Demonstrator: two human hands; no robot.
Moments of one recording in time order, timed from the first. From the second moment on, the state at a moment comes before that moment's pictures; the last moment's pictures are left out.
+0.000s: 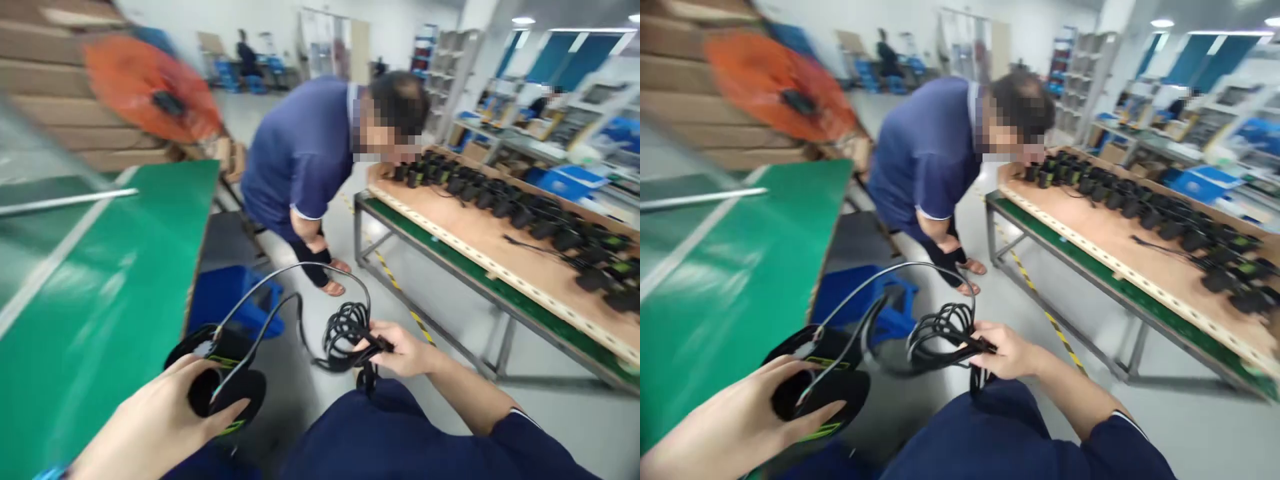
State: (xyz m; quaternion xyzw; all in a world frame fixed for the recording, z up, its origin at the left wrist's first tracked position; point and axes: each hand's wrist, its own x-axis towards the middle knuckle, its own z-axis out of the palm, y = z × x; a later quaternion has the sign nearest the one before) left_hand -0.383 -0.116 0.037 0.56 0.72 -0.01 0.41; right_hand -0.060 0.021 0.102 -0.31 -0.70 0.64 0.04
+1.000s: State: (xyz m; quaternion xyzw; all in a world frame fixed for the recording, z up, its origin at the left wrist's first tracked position) left_hand 0.294 0.316 0.159 0.78 0.41 0.05 0.47; right_hand 0.360 0.133 0.375 -0.77 -0.51 0.27 0.26
